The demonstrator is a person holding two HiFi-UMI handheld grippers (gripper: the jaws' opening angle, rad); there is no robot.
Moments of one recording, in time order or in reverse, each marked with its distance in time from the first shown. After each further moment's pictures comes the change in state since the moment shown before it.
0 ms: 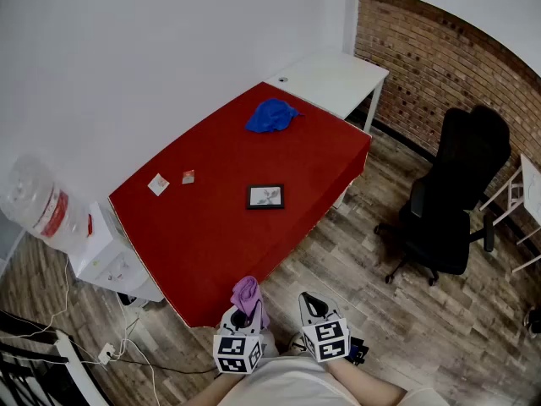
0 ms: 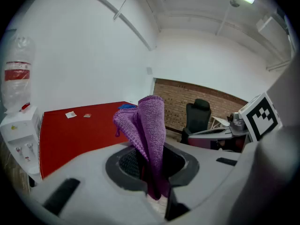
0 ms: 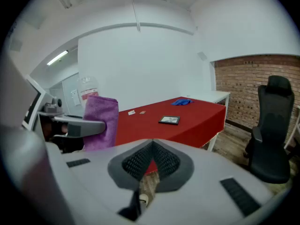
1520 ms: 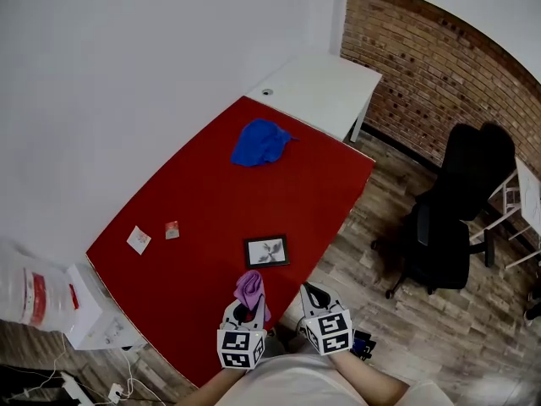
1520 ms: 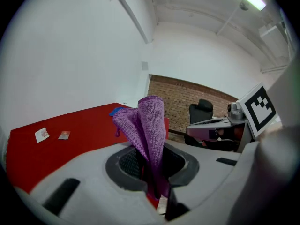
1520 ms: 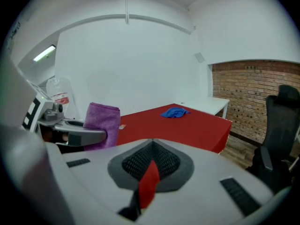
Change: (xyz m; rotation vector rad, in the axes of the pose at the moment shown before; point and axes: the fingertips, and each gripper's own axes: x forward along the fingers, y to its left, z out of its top) left arm 0.218 0.115 0.121 0.052 0.034 -0.135; right arm 0.202 -0.097 0.152 -0.001 -0.027 -0.111
